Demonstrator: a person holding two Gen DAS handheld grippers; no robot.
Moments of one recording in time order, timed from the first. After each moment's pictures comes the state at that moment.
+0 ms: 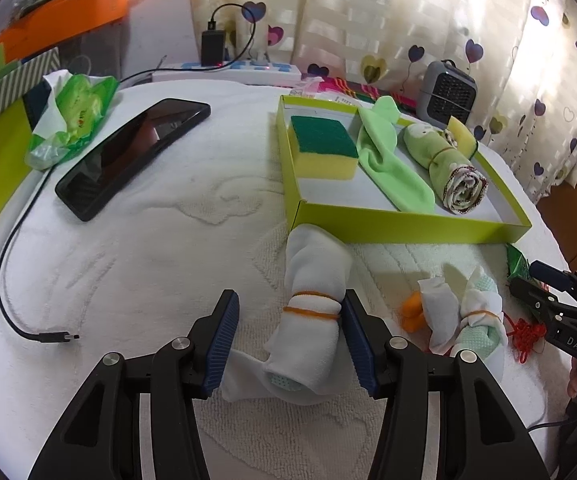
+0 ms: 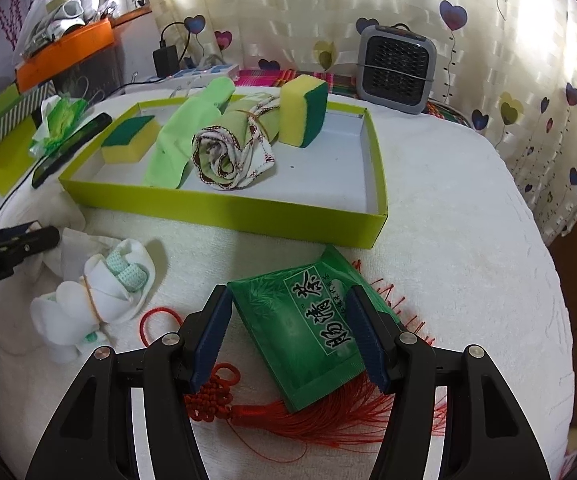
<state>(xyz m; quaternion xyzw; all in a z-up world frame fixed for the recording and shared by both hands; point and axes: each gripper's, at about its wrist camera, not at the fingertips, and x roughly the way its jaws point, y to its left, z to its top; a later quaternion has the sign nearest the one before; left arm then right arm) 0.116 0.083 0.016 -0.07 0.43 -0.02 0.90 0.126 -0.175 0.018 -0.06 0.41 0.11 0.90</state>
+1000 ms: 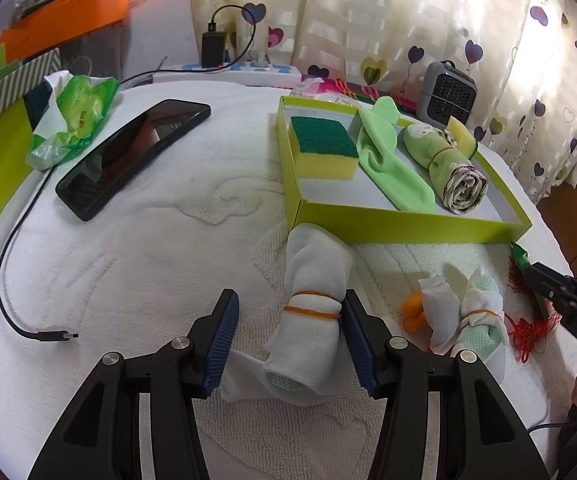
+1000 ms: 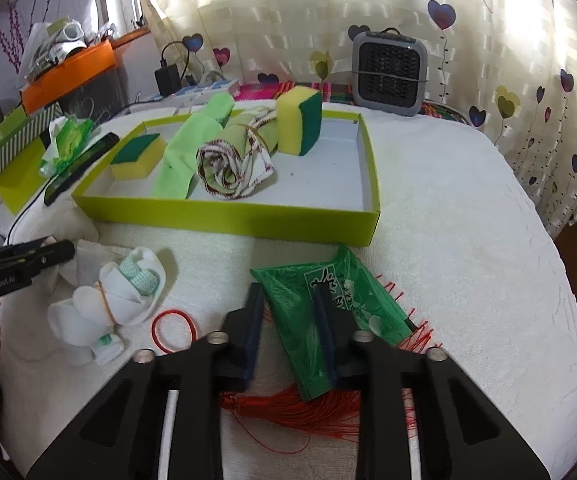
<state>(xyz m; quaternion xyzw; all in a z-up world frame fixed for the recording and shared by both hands) 0.116 0.082 0.016 -0.07 0.43 -0.02 0.90 0.117 -0.185 0.023 -0.02 0.39 0.12 0.91</state>
